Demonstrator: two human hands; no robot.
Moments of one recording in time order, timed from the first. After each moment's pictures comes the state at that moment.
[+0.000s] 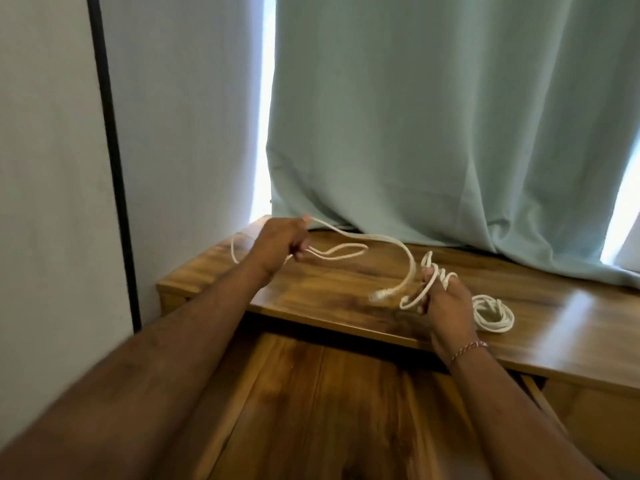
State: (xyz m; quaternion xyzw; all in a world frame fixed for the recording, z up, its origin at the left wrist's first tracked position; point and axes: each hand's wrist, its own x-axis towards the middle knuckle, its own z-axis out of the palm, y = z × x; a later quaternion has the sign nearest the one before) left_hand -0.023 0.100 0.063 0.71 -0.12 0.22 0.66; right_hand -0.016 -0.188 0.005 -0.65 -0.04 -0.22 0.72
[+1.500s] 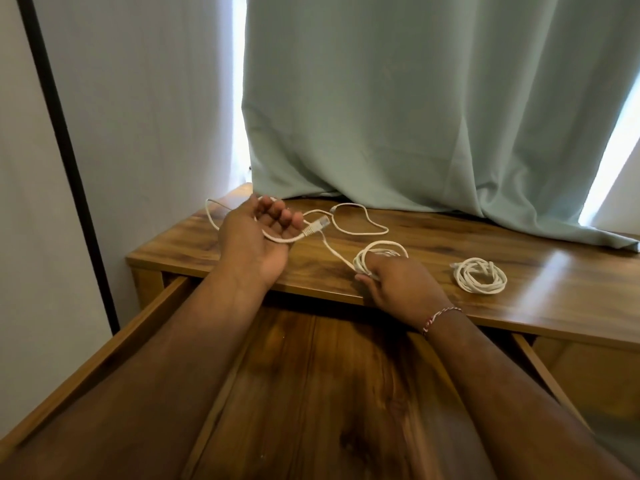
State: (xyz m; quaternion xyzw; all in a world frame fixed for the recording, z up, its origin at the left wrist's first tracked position) left_hand -0.075 0.065 0.059 0.24 0.05 0.12 0.96; right_hand -0.042 -0.162 0.016 -0.92 -0.31 -0.22 0.08
